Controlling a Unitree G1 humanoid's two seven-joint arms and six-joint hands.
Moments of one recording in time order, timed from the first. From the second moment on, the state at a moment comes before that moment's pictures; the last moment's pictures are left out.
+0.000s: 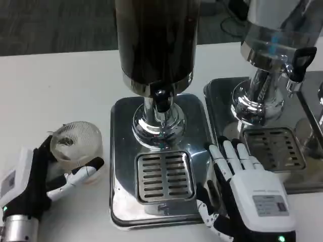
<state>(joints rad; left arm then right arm) -0.12 0.42 -0.09 0.87 0.48 -0.67 0.55 0.36 -0.23 0.49 -0.21 -1.15 0.19 -0.36</state>
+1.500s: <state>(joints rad) -0.12 0.44 -0.14 0.85 0.61 -0.74 0.77 0.34 -0.23 0.49 -0.20 -1.12 0.19 -0.36</state>
